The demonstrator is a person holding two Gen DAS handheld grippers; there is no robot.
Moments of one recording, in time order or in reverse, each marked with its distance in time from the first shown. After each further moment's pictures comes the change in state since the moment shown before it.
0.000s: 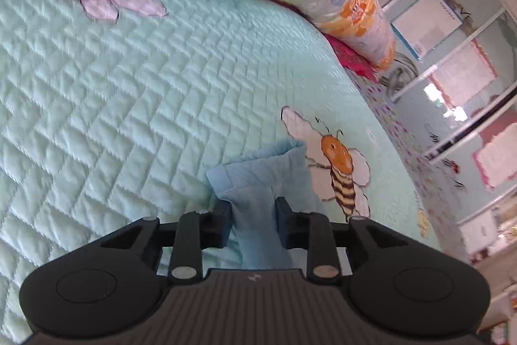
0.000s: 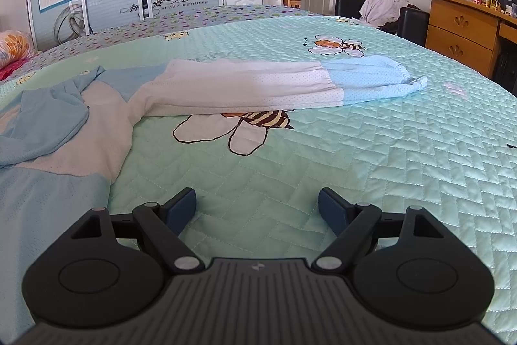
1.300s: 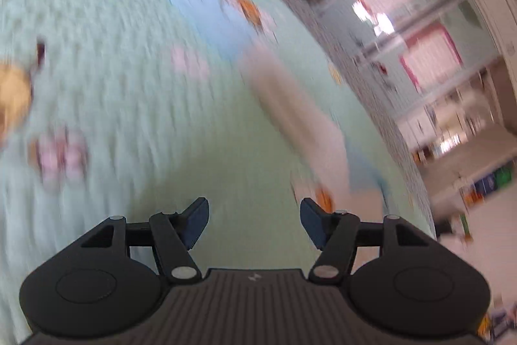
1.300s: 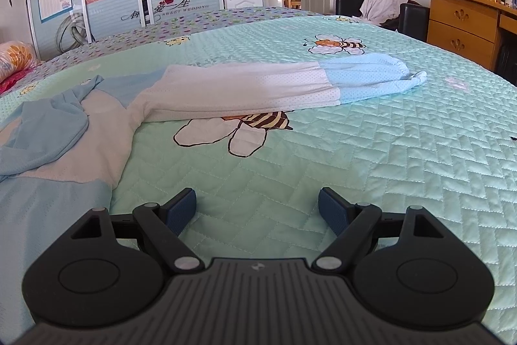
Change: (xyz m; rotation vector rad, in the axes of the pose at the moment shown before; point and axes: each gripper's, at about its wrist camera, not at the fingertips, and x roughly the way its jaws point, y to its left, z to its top) left arm -0.197 0.019 -0.183 0.181 0.336 -0.241; right arm -0.002 -0.005 -0.002 0.039 -0.011 0.028
